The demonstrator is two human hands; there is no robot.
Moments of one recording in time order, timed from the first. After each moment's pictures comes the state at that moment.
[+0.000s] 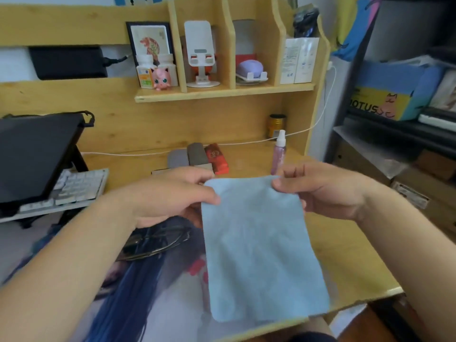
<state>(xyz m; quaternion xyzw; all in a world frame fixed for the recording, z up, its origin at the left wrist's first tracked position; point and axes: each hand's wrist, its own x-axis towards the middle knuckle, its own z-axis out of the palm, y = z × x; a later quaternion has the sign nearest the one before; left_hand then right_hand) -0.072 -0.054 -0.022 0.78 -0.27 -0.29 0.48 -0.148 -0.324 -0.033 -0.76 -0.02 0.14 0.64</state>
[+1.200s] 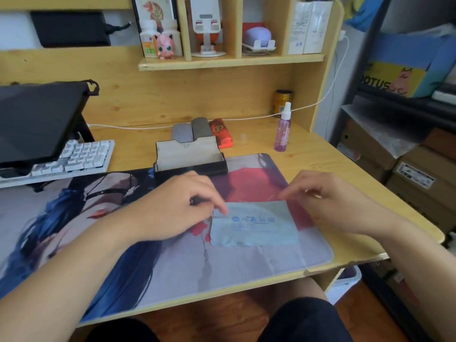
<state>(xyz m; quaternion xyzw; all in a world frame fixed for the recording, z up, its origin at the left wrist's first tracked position) -0.113 -0.027 -0.076 0.85 -0.41 -0.07 0.31 -0.201 -0.320 -0.090 -0.93 -0.08 -0.07 0.36</state>
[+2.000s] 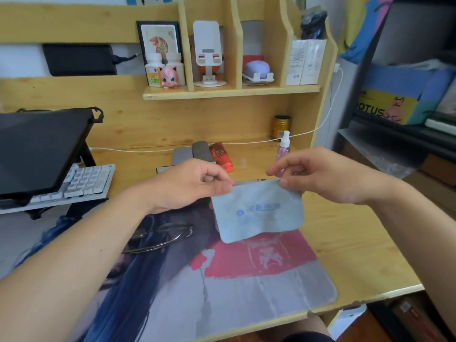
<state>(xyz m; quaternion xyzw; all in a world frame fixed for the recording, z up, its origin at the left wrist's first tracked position) -0.050 -0.059 -0.036 0.79 -0.38 -0.19 0.44 -0.151 -0.326 -0.010 -0.91 -0.10 0.00 0.40</state>
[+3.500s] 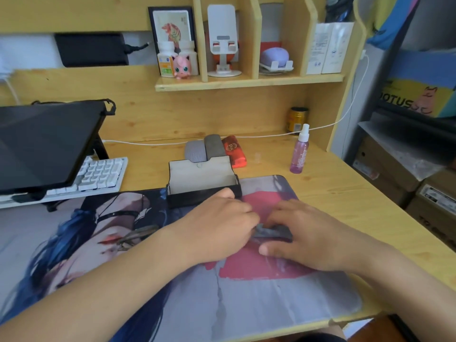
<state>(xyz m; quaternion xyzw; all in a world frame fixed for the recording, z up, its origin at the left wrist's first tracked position) -0.083 -0.079 -0.089 0.84 -0.53 0.14 -0.04 -0.158 -0.277 -0.089 -0.98 -0.14 0.00 0.14</state>
